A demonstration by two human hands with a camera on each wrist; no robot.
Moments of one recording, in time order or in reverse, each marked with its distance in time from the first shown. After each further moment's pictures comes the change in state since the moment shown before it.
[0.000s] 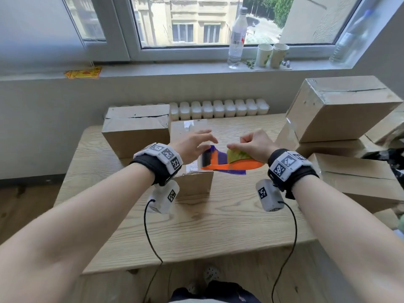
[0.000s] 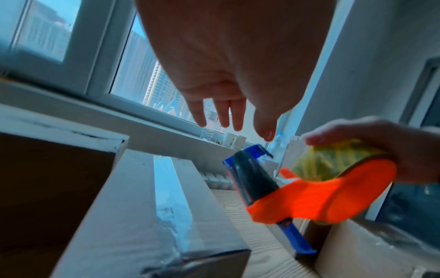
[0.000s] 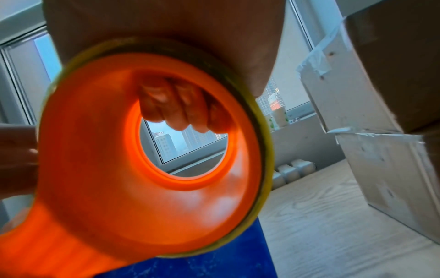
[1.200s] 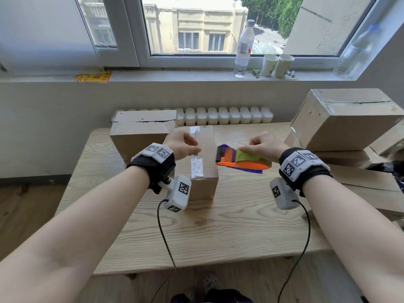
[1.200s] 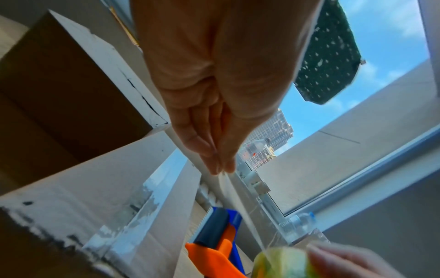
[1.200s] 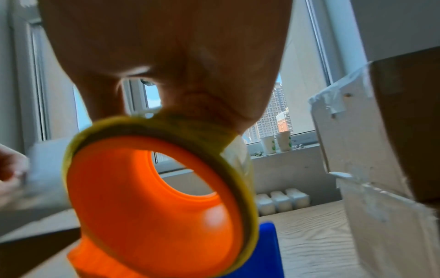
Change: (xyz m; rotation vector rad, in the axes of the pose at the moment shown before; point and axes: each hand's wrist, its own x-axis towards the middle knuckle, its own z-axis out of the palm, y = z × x) left_hand -0.006 -0.025 -0.014 -0.506 0.264 -0.433; right_hand 0.009 -0.011 -0.020 -0.274 -0.107 0.022
